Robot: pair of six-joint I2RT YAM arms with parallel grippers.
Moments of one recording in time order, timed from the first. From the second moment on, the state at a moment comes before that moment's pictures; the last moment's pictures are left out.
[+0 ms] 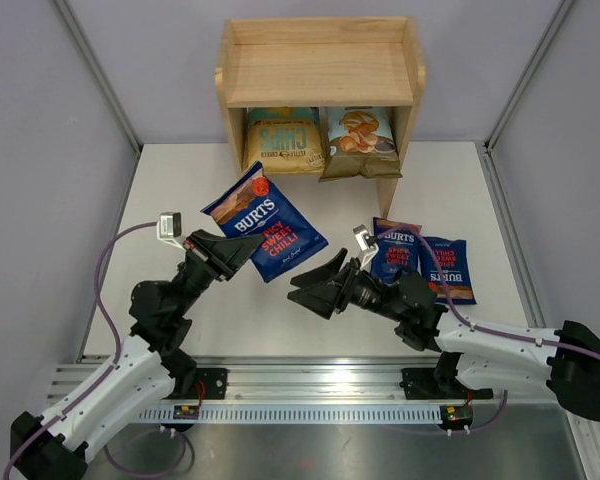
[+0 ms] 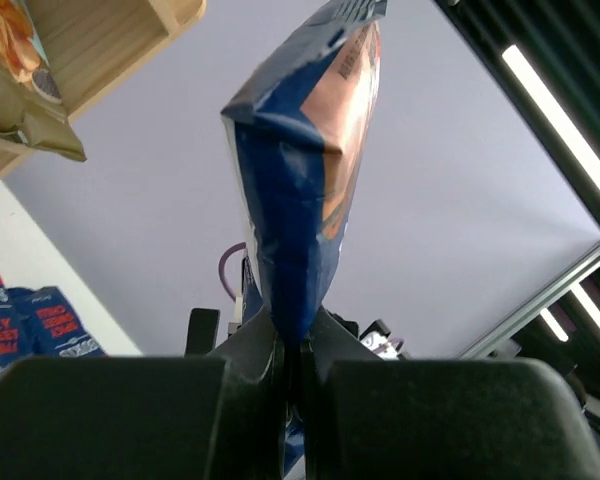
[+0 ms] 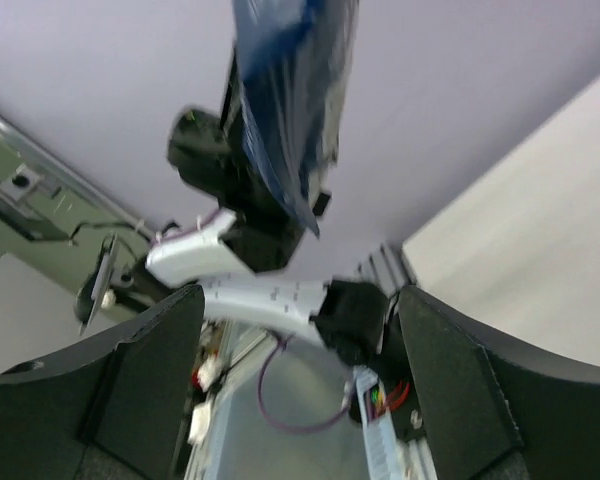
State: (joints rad) left arm -0.59 0.57 0.38 0.72 0.24 -1.23; right arm 1.04 1.01 0.44 0.87 -0.22 0.92
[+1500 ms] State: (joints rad) left arm -0.61 0.53 0.32 0.70 0.12 -1.37; right arm 1.05 1.23 0.62 1.06 0.01 0.82
